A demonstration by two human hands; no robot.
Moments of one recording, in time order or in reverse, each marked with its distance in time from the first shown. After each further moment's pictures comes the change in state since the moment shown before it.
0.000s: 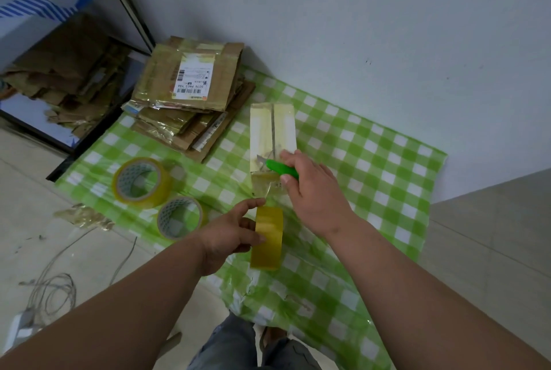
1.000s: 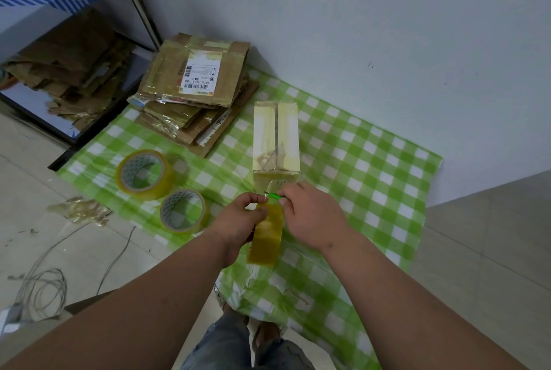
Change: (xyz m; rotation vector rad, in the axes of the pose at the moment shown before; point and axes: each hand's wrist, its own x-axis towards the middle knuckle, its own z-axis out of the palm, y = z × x) left_hand 0.010 -0.006 0.021 -0.174 0.244 0.091; right_hand -0.028 -0.015 0.007 -0.210 -0.192 0.032
